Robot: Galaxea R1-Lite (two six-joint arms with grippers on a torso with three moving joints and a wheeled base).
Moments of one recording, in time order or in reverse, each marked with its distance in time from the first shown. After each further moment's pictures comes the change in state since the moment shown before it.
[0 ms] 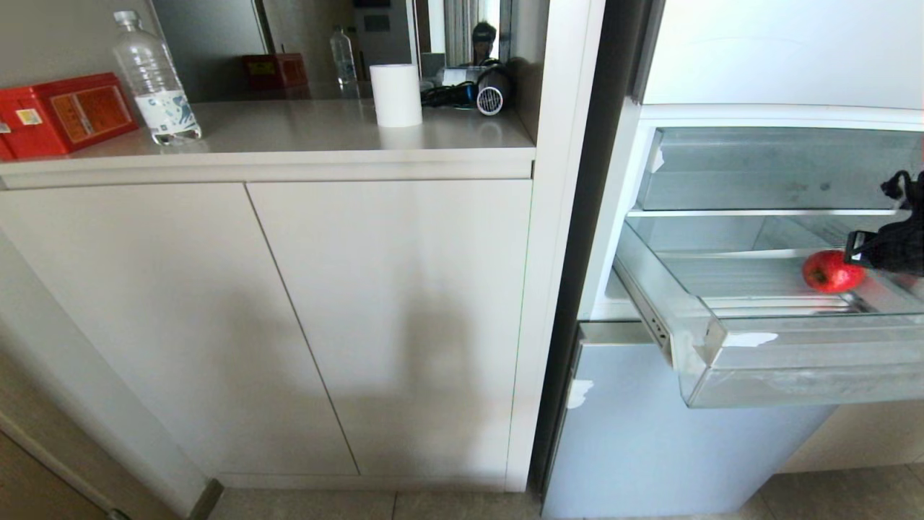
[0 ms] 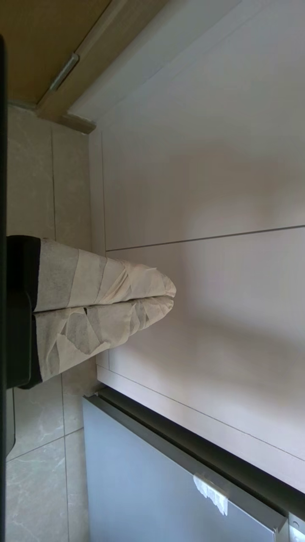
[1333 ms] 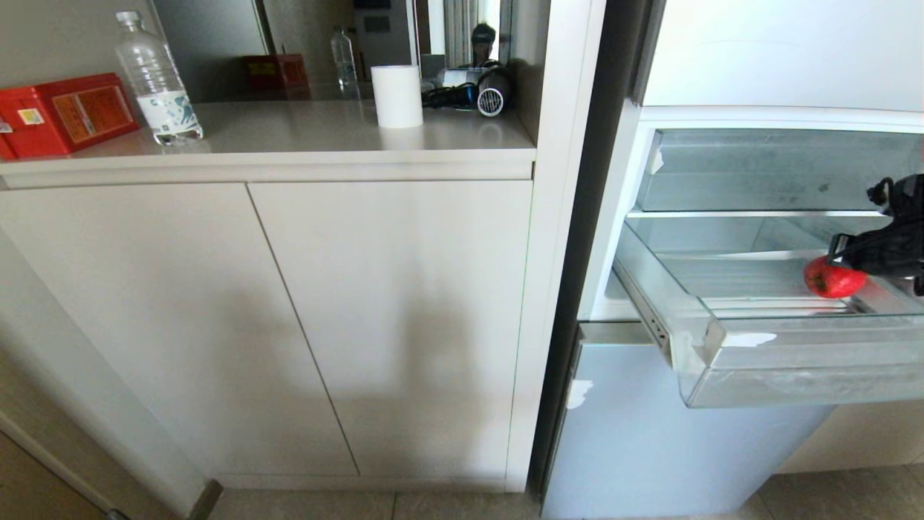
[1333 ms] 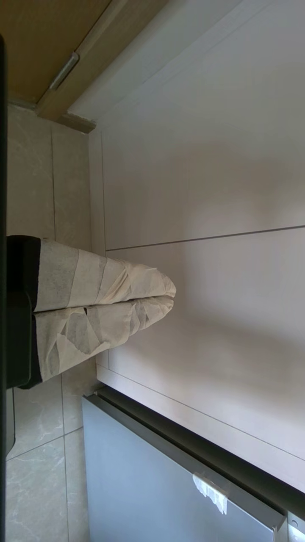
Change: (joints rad) left arm 0.000 0.000 0.000 0.000 0.000 0.000; right arm 0.022 0.067 -0.018 -0.040 -0.046 0.064
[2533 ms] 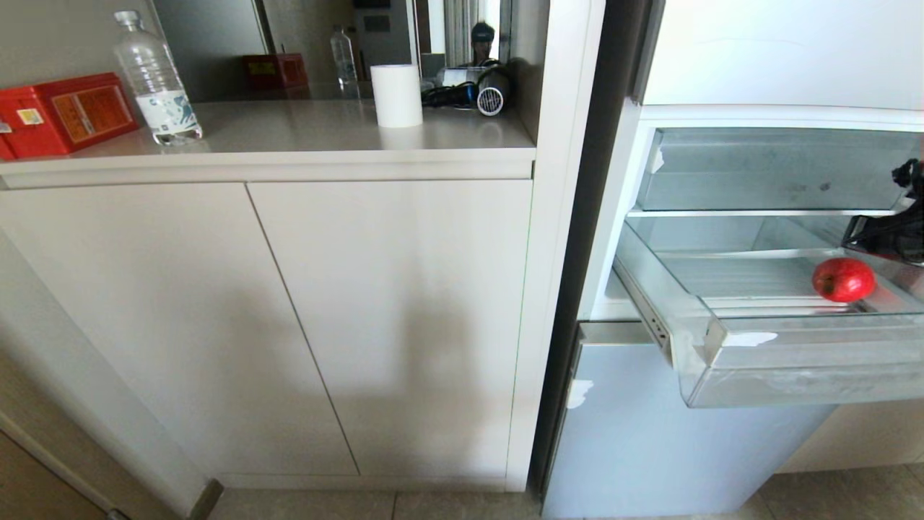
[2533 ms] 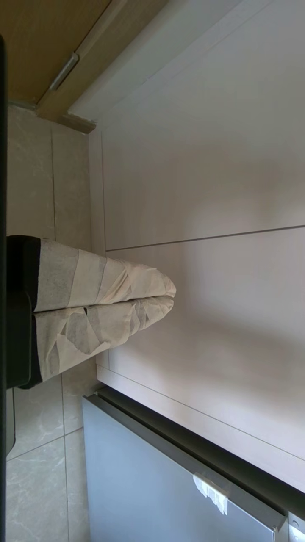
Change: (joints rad) left arm 0.000 0.000 0.000 0.000 0.000 0.000; right arm -0.003 -0.021 -0.006 -0.126 -0.058 0.060
